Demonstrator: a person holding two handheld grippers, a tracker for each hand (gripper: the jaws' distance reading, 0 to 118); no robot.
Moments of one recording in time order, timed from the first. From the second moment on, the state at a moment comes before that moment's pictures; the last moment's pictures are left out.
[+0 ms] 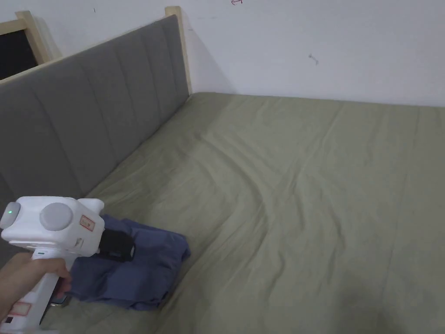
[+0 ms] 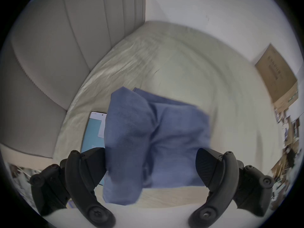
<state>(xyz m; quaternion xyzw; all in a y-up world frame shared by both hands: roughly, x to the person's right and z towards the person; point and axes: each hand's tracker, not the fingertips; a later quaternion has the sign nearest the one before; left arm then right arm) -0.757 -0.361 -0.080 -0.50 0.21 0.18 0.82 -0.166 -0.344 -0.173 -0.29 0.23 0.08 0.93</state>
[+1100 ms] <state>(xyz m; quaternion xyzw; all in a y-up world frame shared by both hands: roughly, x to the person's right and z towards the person) -0.285 -0.229 -0.023 -0.09 0.19 0.00 0.98 -0.036 -0.251 -0.123 -0.14 0.21 0.00 0.97</state>
